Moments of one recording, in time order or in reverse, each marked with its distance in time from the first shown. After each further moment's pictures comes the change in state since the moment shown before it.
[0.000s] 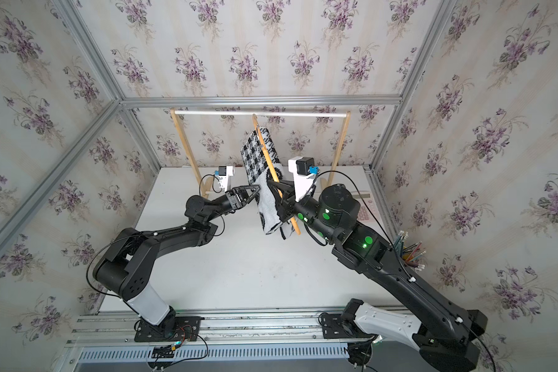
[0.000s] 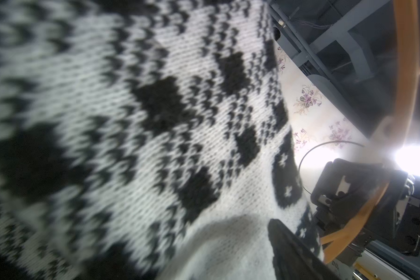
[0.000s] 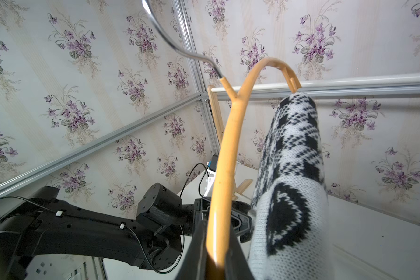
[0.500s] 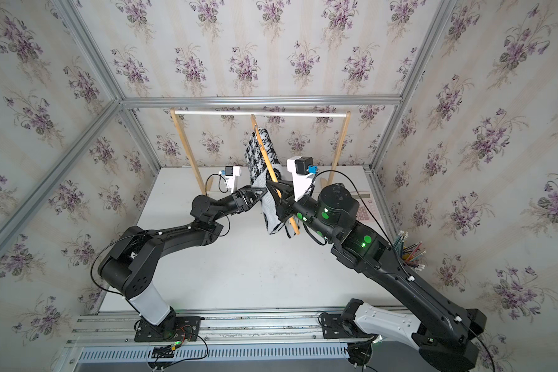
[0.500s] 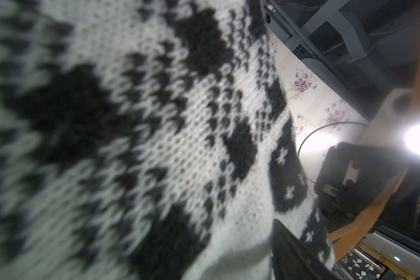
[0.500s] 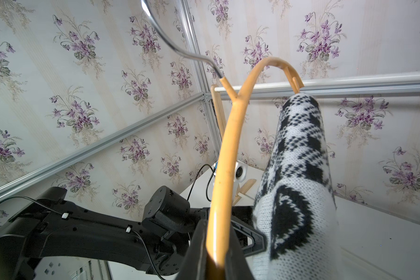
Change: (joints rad) left arm -0.048 0.031 0.021 0.001 -0.003 0.067; right arm 0.000 0.004 0.002 0.006 -0.014 0.006
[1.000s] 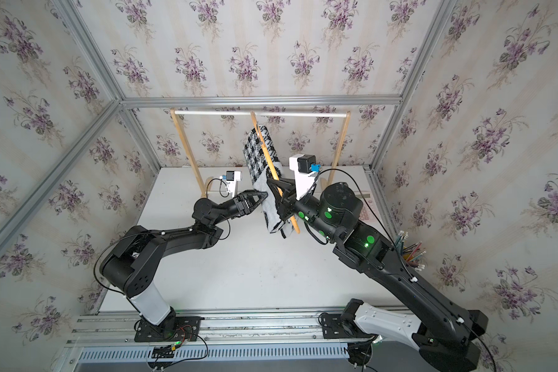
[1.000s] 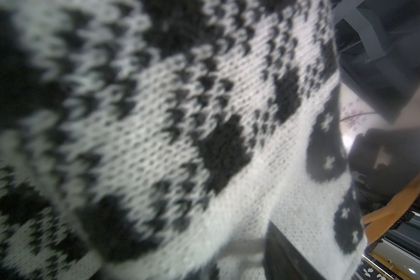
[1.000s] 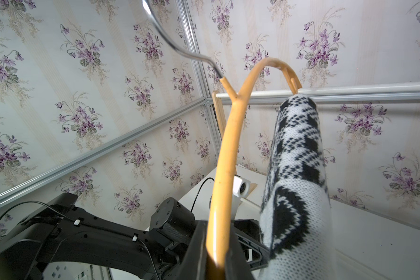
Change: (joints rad) left arm -0.001 0.002 -0.050 -0.001 -0.028 0.038; right arm 0.000 -0.003 0.024 -0.006 0.000 0.000
